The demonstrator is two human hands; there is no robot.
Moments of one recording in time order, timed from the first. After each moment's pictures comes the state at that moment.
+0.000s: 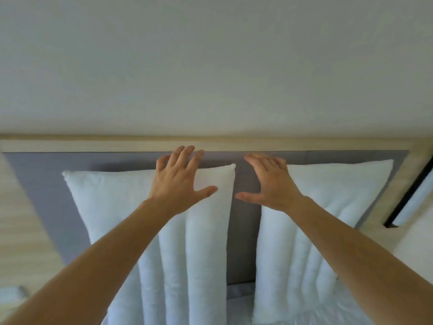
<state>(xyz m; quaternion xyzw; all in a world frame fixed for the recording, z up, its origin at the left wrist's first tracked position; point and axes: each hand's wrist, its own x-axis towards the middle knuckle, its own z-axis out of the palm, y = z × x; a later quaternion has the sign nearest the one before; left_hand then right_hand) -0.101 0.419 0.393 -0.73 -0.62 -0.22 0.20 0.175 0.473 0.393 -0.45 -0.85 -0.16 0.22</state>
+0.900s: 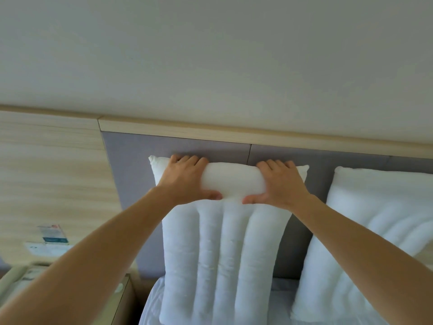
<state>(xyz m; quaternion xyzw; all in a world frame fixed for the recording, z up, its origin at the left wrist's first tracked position) -0.275 0.397 0.363 -0.73 -0.65 -0.16 0.16 0.008 0.478 0.365 -0.41 -0.87 -0.23 0.16</state>
